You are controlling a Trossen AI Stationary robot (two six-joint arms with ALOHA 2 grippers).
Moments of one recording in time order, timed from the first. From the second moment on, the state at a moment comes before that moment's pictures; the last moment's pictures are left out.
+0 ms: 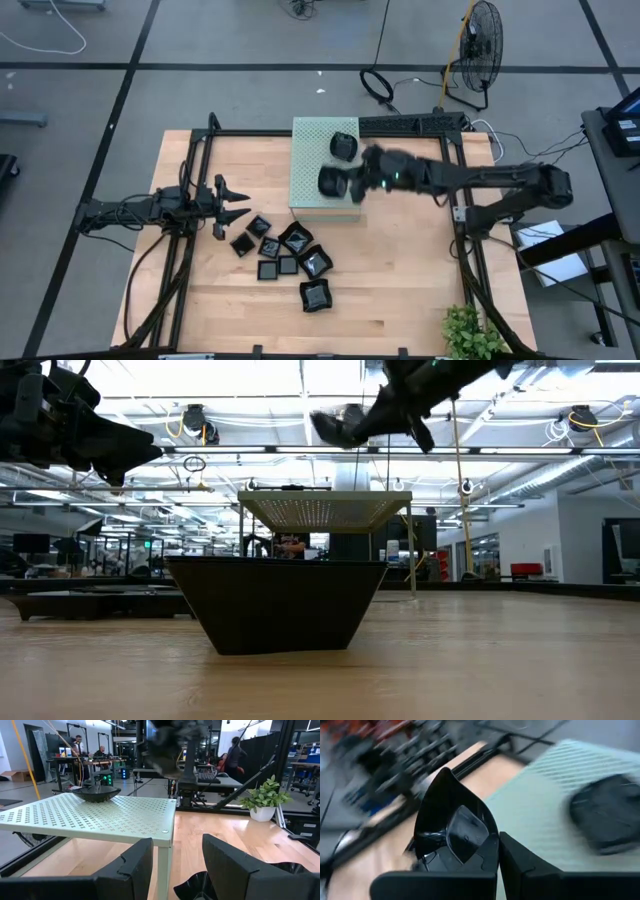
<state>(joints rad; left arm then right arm) 0.01 0.03 0.02 0.06 -0.09 -0.03 -0.14 1.31 0.99 -0.10 0.19 0.52</state>
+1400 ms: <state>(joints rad) 0.01 0.03 0.02 0.06 -0.09 -0.03 -0.46 1.39 0.99 -0.06 0.18 0.50</state>
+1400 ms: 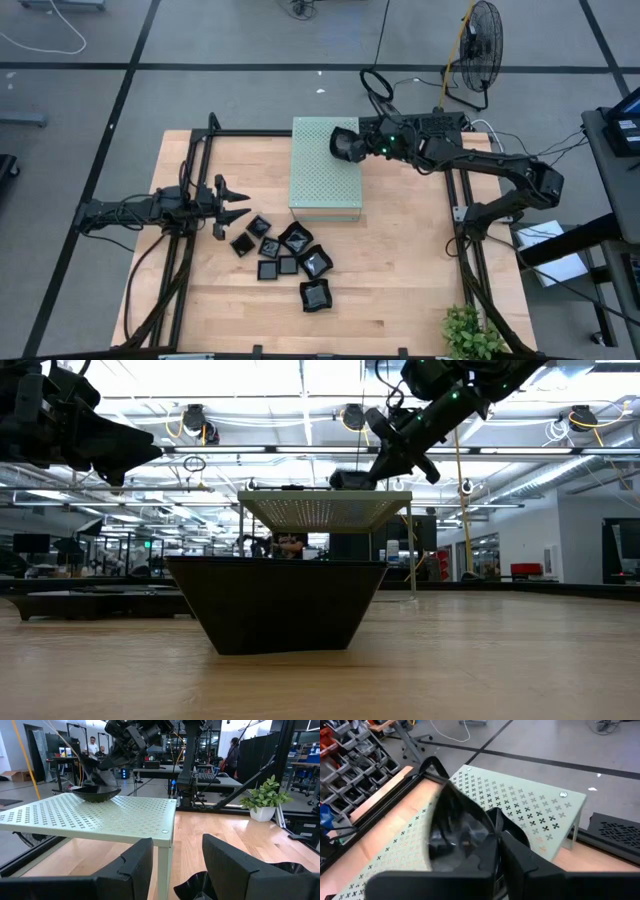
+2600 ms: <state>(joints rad) 0.01 0.03 0.02 0.05 -0.09 -0.03 0.16 1.01 0.47 0.45 -0.05 0.27</state>
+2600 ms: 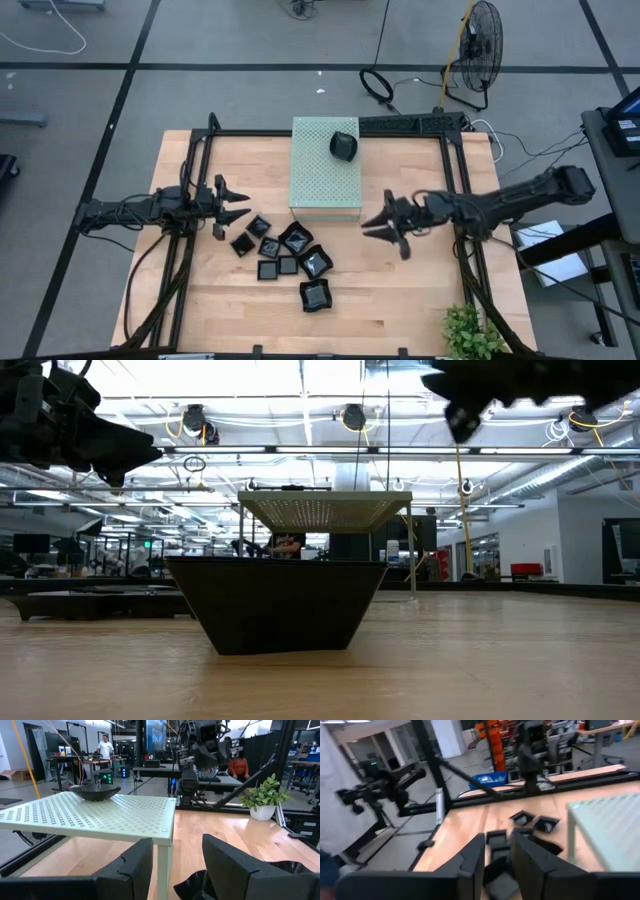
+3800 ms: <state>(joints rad) 0.01 0.03 0.02 0.08 -0.10 -0.03 0.28 0.36 0.02 0.42 0.18 -0.16</state>
